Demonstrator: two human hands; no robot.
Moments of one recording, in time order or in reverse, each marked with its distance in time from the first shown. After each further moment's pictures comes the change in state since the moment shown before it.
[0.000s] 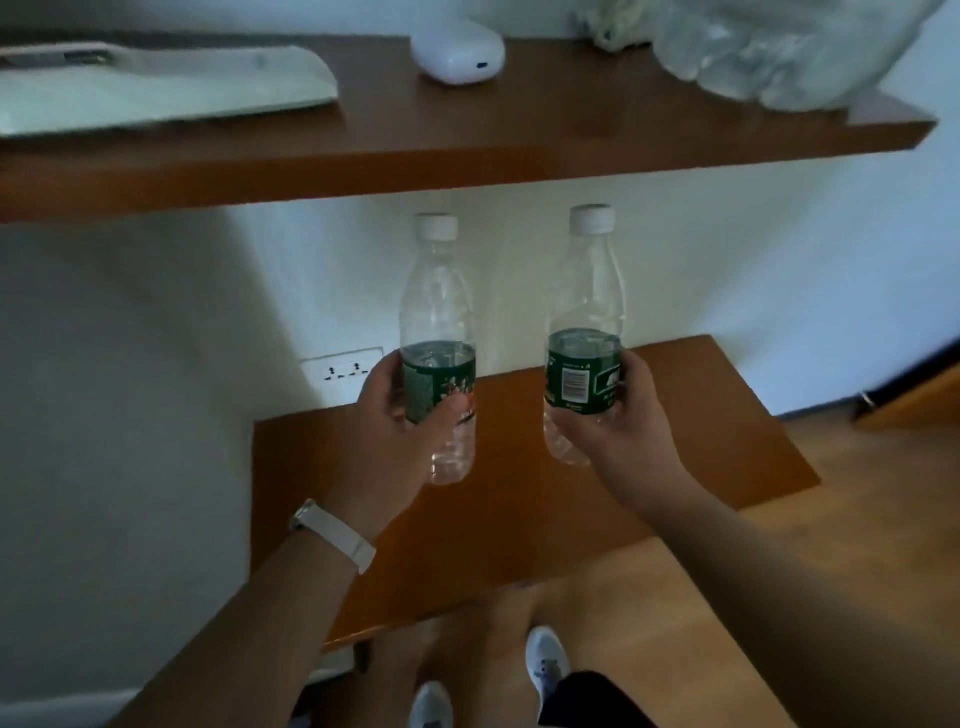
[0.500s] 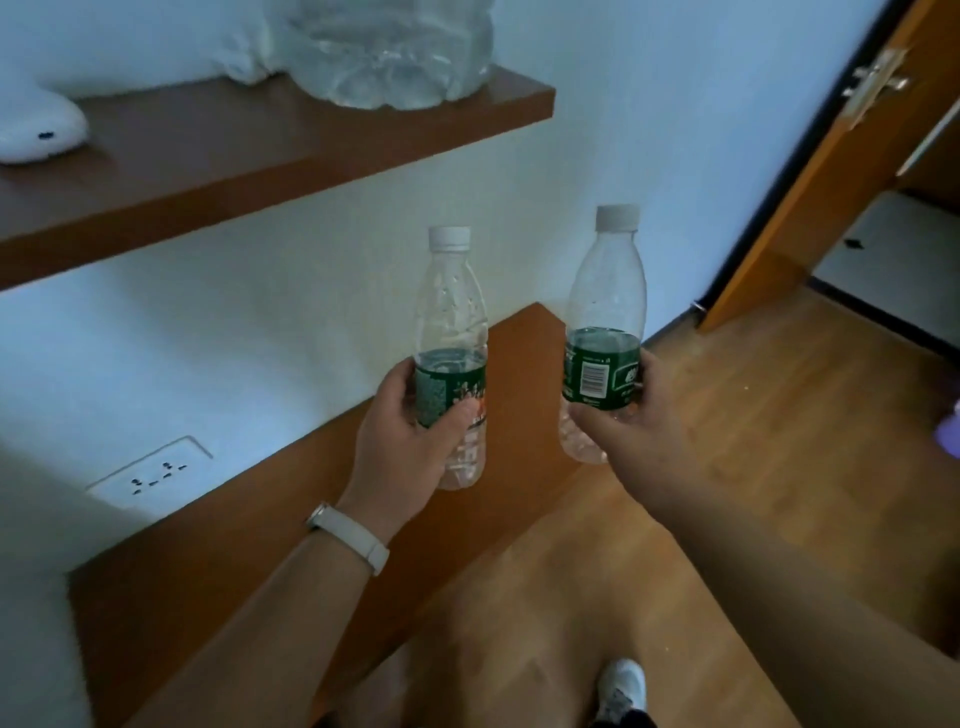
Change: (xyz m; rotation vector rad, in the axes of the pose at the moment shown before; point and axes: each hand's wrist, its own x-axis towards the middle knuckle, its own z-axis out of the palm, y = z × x) left_hand -0.010 0.041 0.162 0.019 -0.428 0.133; right_hand -0.064 0.042 -0.150 0.047 0.470 0.124
